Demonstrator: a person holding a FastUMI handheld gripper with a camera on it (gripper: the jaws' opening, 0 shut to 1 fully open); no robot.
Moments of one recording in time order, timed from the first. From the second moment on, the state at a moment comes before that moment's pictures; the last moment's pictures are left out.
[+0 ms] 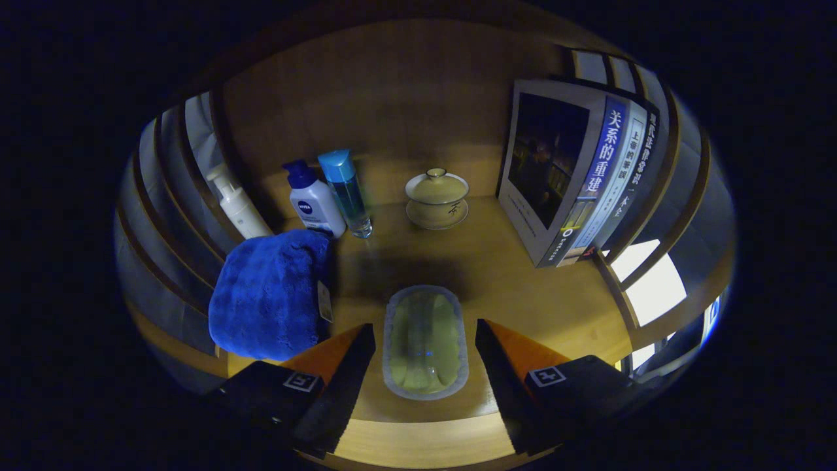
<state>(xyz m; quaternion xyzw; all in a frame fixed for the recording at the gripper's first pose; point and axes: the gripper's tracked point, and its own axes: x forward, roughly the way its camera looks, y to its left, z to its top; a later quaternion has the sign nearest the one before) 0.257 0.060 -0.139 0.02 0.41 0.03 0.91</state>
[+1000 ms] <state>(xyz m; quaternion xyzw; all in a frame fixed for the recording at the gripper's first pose) 0.137 0.037 -0.098 0.07 0.27 0.04 0.96</state>
